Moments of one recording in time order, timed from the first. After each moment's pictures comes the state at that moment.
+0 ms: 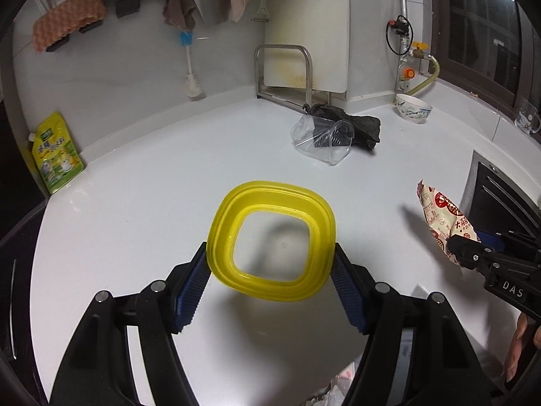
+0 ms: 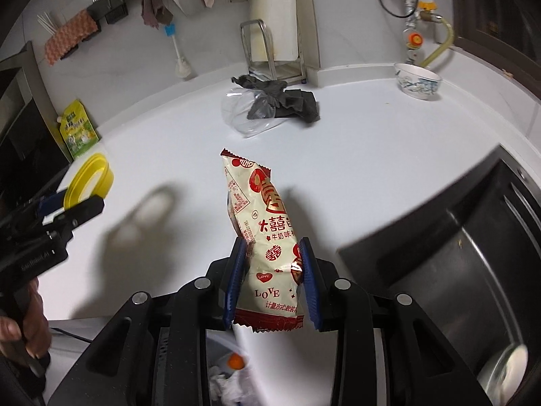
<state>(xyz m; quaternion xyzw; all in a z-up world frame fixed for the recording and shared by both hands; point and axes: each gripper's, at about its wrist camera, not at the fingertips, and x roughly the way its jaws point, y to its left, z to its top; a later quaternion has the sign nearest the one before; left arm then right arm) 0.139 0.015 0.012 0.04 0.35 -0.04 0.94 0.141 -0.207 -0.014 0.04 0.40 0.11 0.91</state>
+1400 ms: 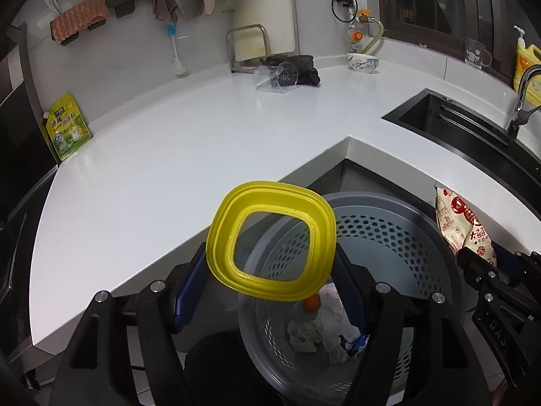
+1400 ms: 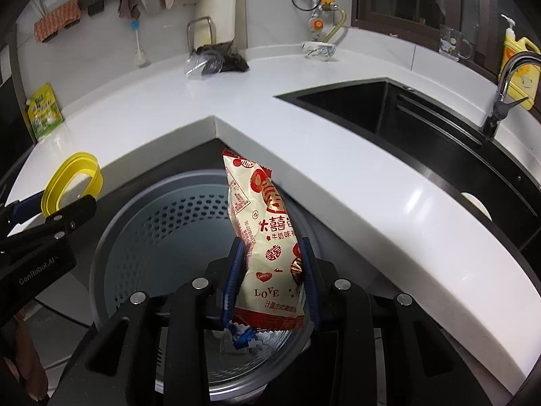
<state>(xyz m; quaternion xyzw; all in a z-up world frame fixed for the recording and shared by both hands) -0.022 -0.003 -0.047 0.08 0.36 -0.07 0.93 -0.070 -0.170 -0.071 0.04 0.39 -0.07 0.92</state>
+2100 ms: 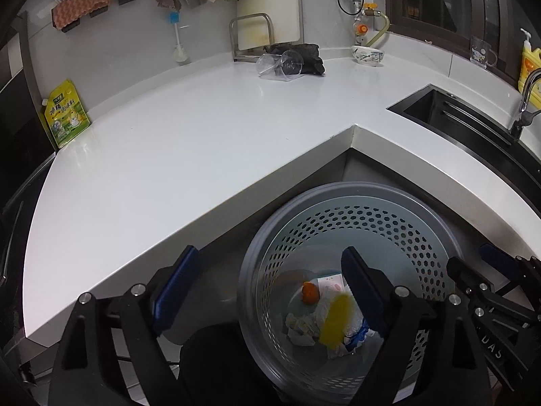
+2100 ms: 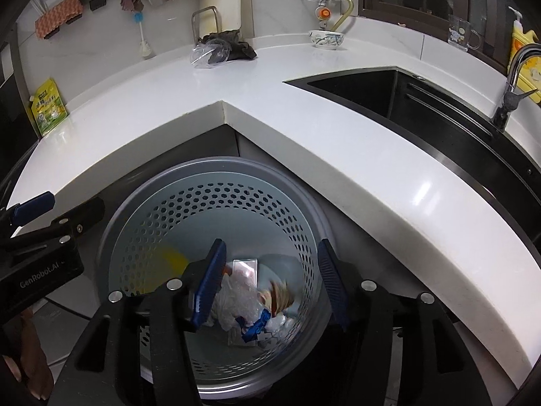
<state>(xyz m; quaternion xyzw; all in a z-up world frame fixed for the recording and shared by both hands) -0.018 0.001 -0.056 0.07 0.38 -0.07 0.92 -0.066 -0.169 -0.080 0.05 0.41 -0.06 0.91</state>
